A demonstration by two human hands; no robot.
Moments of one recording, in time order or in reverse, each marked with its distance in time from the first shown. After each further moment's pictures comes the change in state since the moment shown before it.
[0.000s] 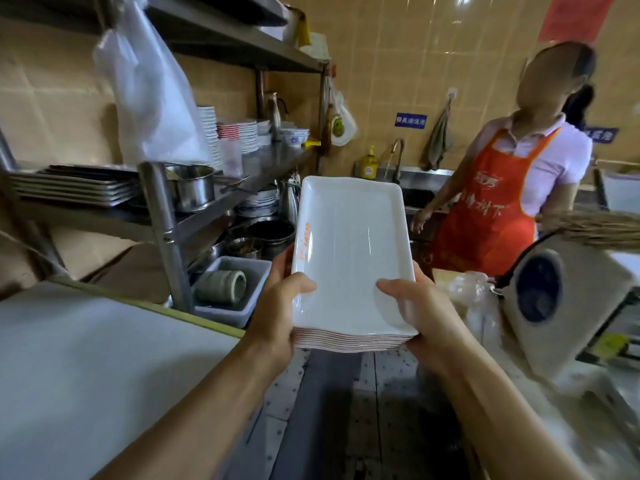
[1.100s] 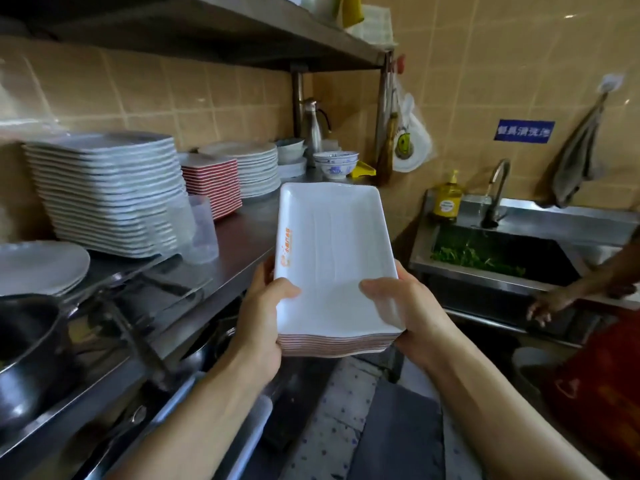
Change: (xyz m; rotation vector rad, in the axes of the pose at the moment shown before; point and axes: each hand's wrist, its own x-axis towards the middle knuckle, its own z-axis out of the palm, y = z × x) left_hand 0.562 -0.008 -0.035 0.034 0.344 0.072; right_hand 0.618 0.001 -0.024 0.168 -0.365 0.072
